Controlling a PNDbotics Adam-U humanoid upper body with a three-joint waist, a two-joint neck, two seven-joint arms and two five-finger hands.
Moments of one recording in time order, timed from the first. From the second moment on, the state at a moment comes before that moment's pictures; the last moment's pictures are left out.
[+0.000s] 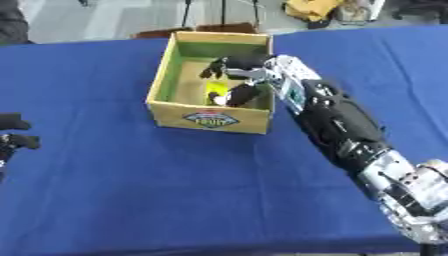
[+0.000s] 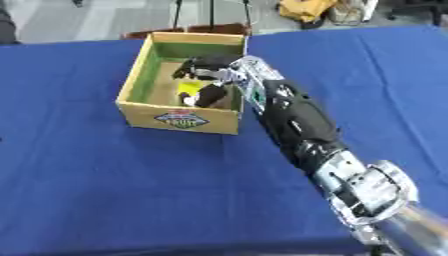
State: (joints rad) left arm -0.24 0.25 -0.06 -1.73 0.20 -0.04 -0.08; right arm -1.01 -0.30 0.20 -0.85 0.93 -0.44 0.38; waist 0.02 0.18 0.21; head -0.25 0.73
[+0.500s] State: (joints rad) left arm -0.23 0.25 -0.05 -1.73 0.20 -0.04 -0.07; right arm -0.97 -0.41 0.22 -1.19 0.65 -0.37 0.22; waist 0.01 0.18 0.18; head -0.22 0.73
